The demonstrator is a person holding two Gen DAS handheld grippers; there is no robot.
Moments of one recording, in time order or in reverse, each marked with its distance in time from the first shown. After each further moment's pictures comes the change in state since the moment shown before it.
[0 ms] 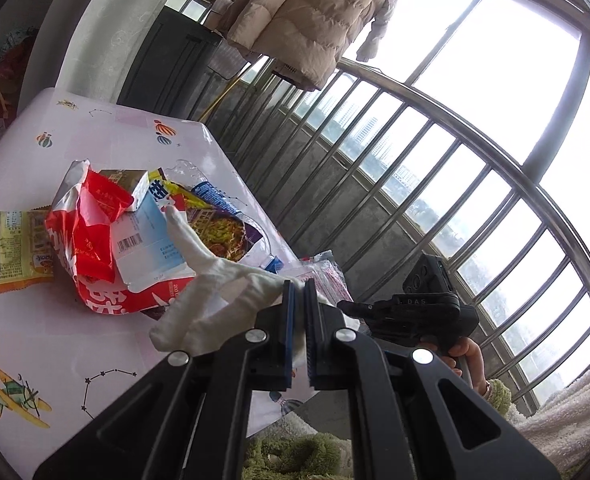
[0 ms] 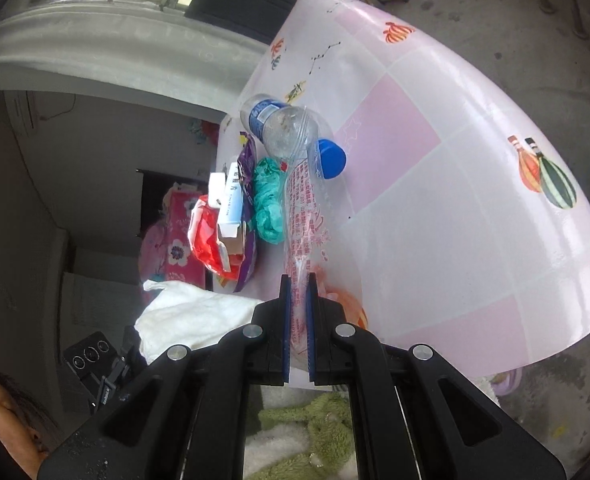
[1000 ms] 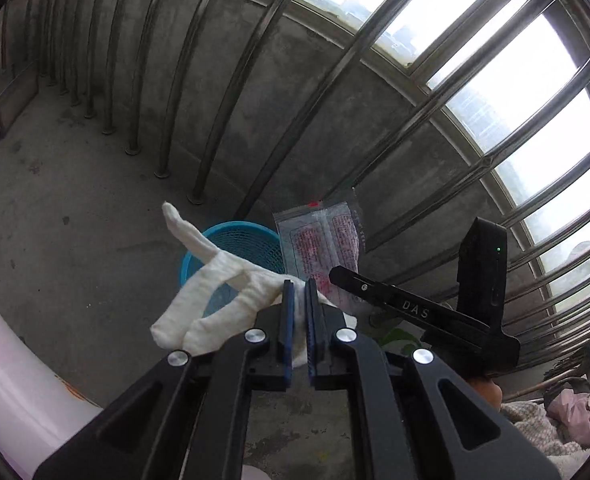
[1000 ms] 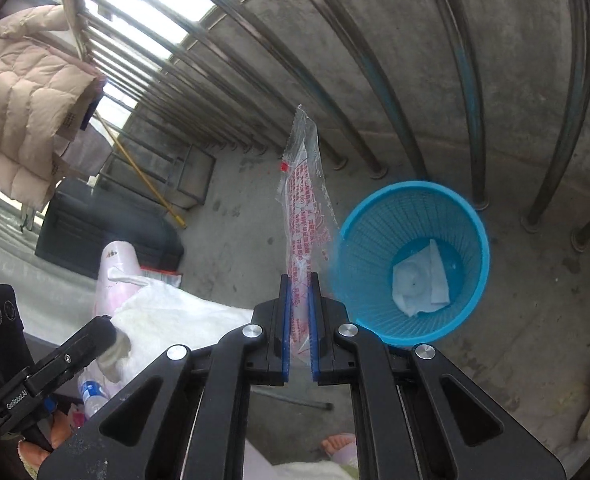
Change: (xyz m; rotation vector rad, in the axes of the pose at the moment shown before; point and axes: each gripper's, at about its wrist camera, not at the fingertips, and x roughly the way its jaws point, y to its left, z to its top) left arm 0.509 -0.219 -0.015 0.380 0.755 -0.238; right arm -0.174 -0.214 0.043 0.411 -0.684 -0.540
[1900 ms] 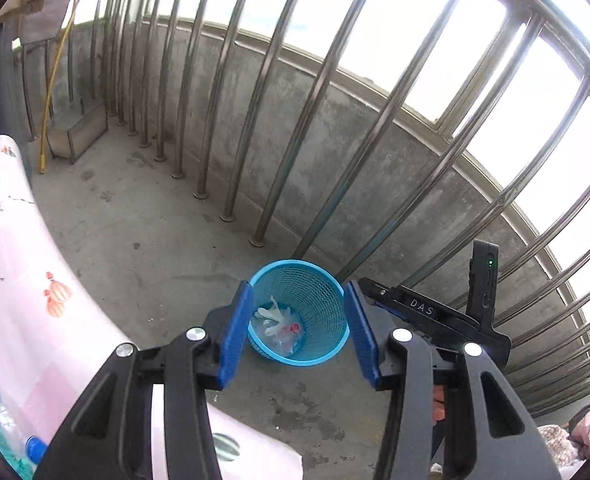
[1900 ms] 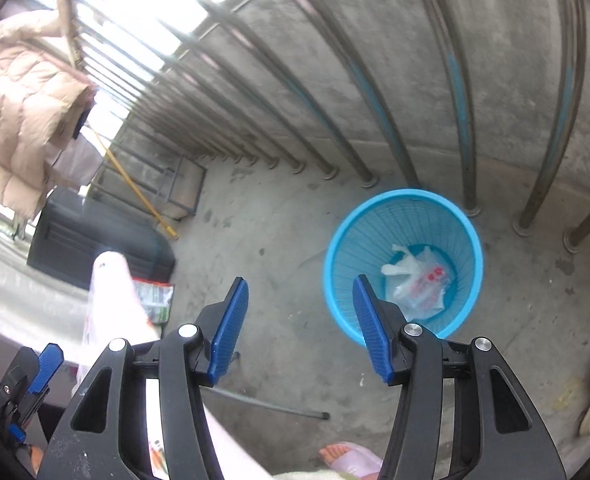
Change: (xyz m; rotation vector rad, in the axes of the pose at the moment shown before) left arm -0.127 -0.020 -0.058 -0.021 -0.255 0.244; right arm -0.022 0.025 -0.015 -0.077 0.006 0.057
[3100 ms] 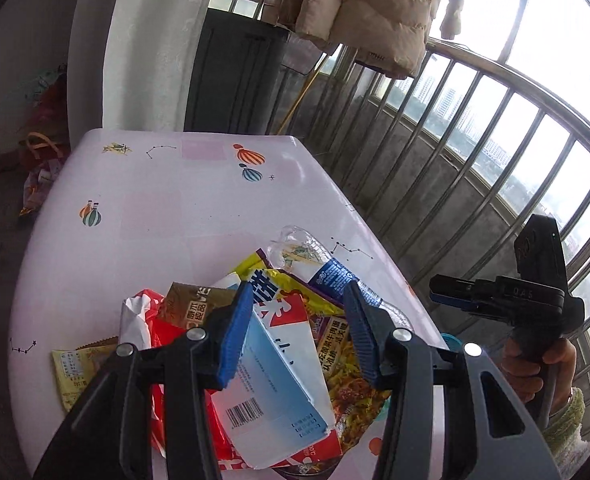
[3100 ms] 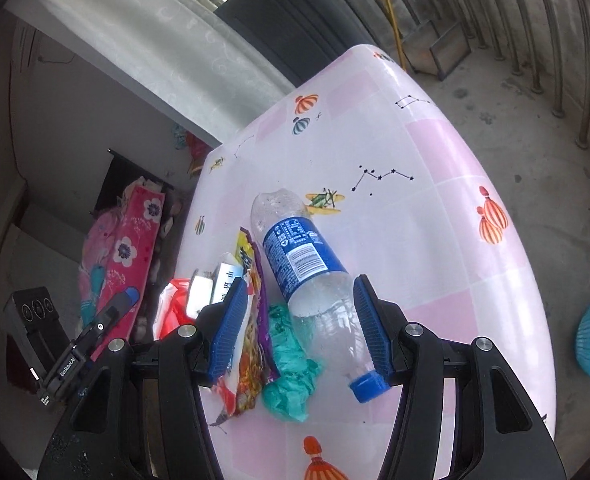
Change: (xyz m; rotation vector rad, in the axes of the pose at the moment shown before) left arm -0.270 0.263 -0.148 -0.439 -0.283 0.432; right arm 0.081 0.336 -0.136 -0.643 0.533 0.412
